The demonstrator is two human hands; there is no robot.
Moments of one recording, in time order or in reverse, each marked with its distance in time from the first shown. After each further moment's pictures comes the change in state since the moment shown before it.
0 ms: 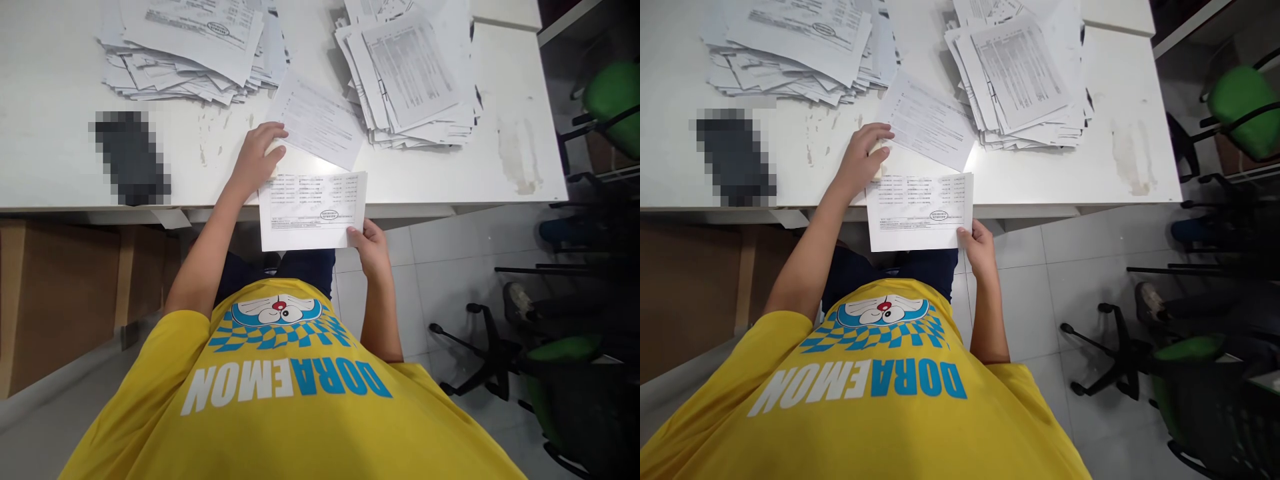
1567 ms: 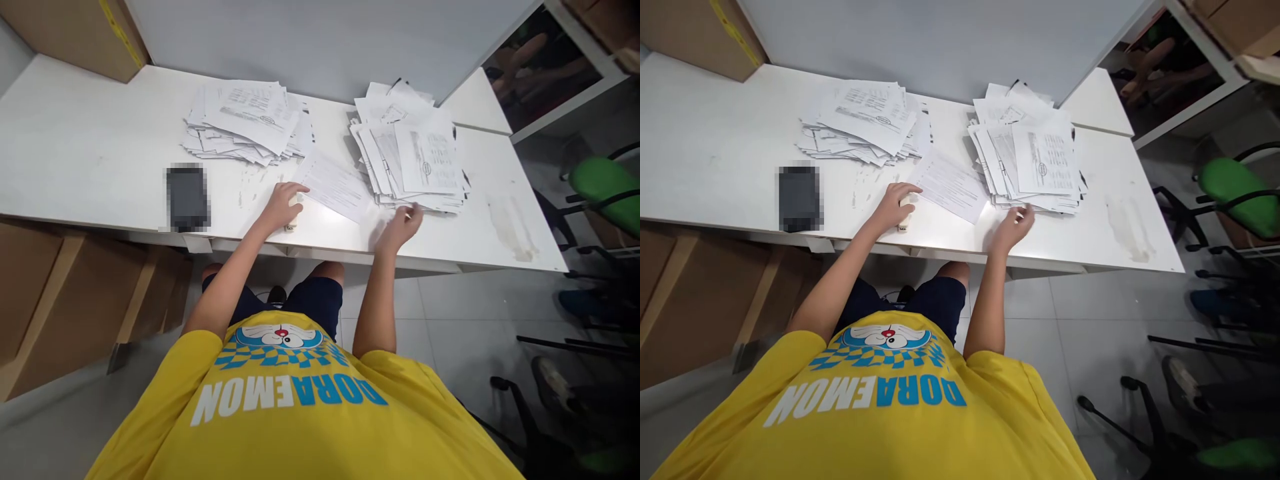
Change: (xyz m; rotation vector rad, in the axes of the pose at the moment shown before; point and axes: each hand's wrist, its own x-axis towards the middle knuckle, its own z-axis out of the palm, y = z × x) left_hand -0.010 0.029 -0.018 0.036 -0.047 -0.128; right_hand 0.167 -0.013 -0.009 -0.228 0.369 -0.407
